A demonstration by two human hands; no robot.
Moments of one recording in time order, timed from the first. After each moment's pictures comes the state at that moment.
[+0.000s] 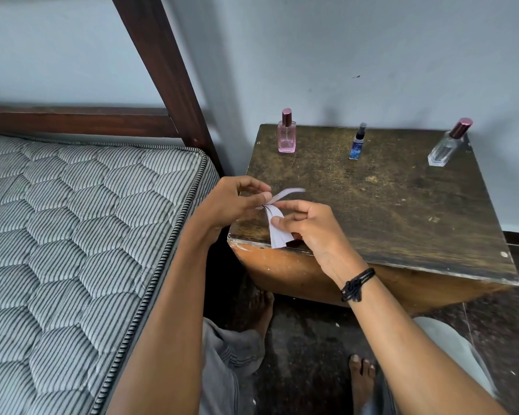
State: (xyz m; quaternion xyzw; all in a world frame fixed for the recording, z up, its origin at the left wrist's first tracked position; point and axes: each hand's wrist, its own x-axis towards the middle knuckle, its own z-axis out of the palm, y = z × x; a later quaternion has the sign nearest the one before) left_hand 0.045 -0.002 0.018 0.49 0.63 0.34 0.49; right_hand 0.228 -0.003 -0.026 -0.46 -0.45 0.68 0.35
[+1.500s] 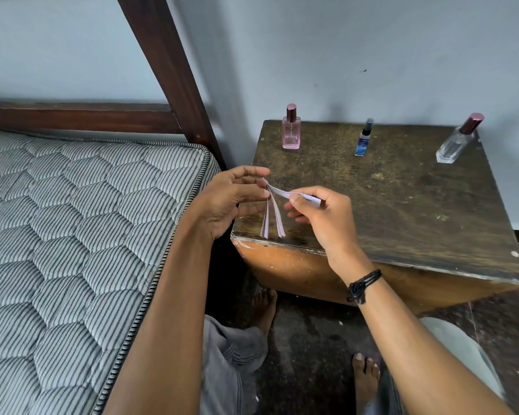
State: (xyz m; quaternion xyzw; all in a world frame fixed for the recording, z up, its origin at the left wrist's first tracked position) left_hand 0.040 -0.002 0.024 0.35 0.57 0.44 0.60; right_hand 0.229 -0.002 -0.024 -0.49 -0.50 0.56 0.45
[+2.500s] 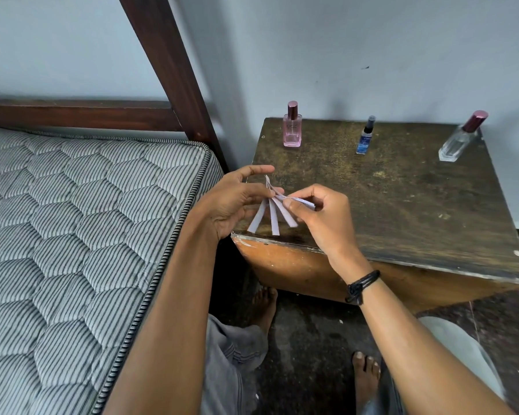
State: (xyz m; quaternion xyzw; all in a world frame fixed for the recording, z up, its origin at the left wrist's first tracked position) left_hand 0.049 -0.003 0.028 0.33 0.57 0.41 0.63; right_hand 0.228 0.001 -0.032 -0.49 -0.58 0.48 0.44
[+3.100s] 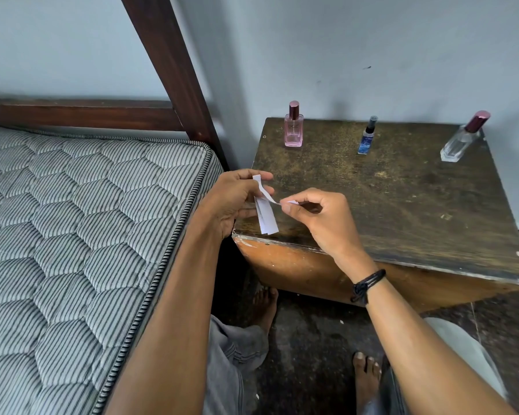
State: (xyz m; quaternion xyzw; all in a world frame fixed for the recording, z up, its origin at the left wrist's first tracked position) left_hand 0.050 0.001 0.021 0.35 0.66 0.39 0.53; right_hand 0.233 0.004 -0.032 -0.46 -0.64 0.47 0.39
